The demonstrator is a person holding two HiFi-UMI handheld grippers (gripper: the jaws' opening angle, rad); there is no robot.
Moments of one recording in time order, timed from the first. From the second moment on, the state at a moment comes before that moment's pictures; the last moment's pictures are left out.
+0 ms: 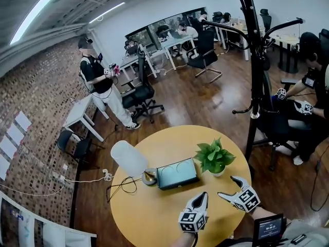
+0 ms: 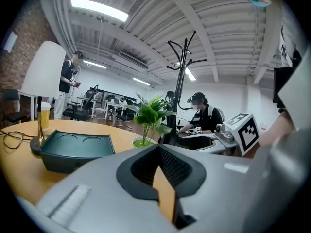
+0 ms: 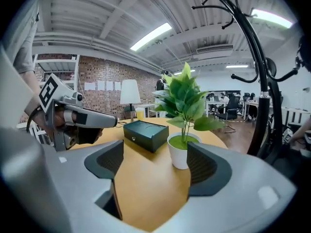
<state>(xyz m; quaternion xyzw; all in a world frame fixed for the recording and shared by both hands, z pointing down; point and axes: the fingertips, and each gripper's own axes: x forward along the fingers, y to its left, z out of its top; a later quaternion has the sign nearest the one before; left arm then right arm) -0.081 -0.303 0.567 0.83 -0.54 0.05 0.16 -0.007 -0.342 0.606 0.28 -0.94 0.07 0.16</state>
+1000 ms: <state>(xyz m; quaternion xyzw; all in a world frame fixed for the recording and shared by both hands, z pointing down) -0.068 -0.084 0.484 0.85 -0.51 -0.03 0.12 0.011 -0.089 0.503 0.33 -0.94 0.07 0.12</state>
